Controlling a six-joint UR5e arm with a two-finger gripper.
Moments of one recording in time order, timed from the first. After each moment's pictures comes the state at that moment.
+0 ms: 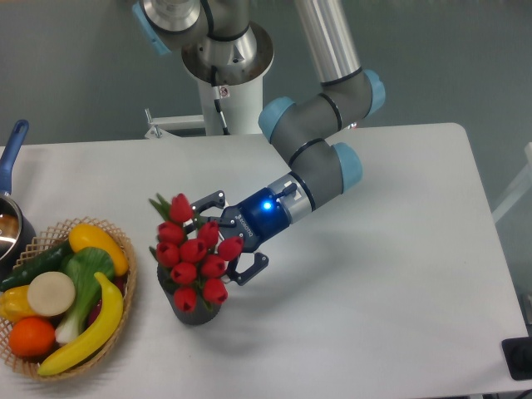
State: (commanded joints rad) arm 2.59 -1.96 -1.97 -0.83 0.07 1.51
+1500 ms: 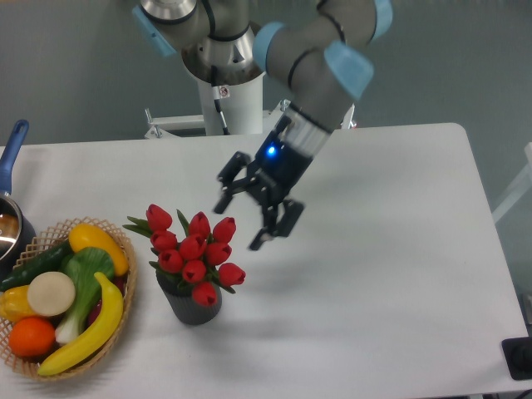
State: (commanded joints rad) arm 2.66 -1.60 -1.86 -0.86 1.05 1.45
